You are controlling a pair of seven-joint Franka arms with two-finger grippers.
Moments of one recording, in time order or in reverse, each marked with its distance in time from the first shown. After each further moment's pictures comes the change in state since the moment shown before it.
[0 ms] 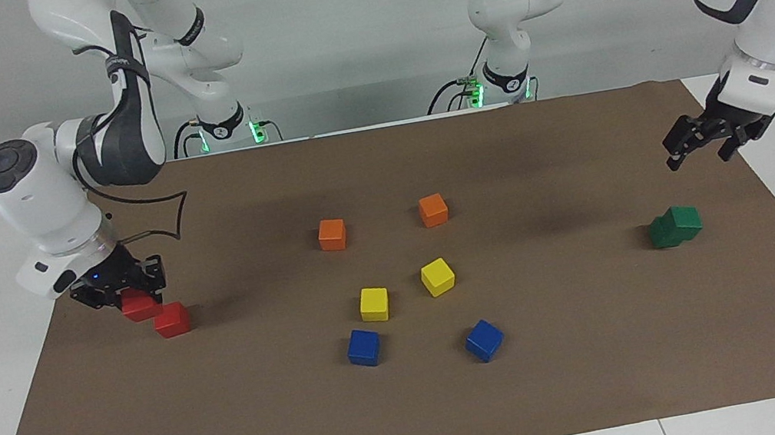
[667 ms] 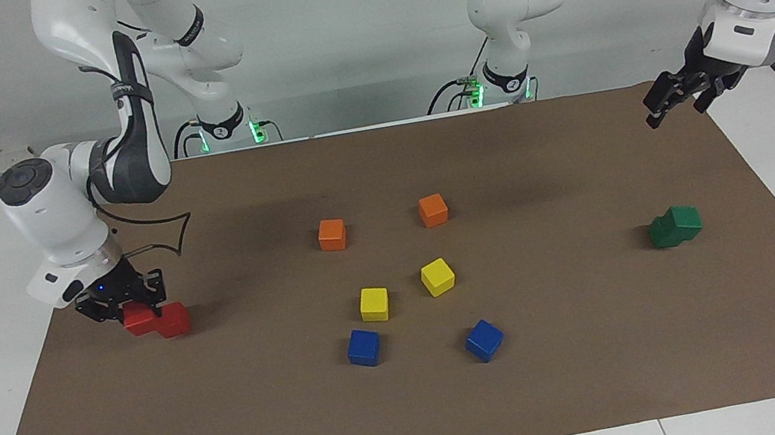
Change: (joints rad) left arm -0.036 -0.093 -0.001 -0.001 0.007 -0.130 -0.154; right arm -0.014 0.003 0.003 -0.134 0.000 0.189 -0.020
